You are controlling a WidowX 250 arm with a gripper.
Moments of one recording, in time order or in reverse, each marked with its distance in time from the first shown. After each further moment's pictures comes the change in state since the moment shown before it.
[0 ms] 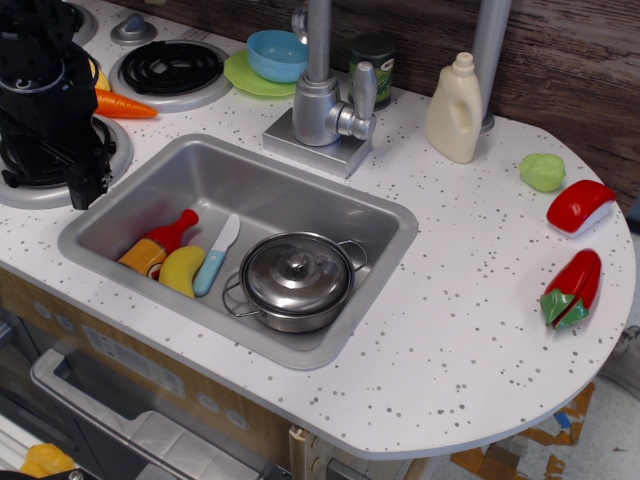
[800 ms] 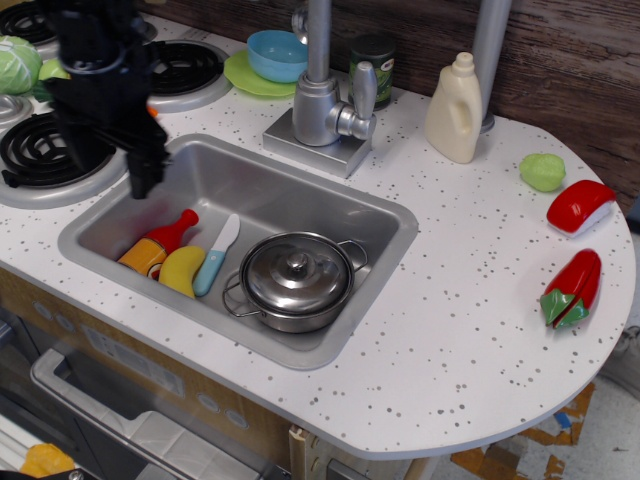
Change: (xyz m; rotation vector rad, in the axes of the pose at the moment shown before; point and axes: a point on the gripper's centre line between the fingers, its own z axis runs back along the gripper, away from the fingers) arm 0.032 -0.044 0.013 -0.070 0.023 0.075
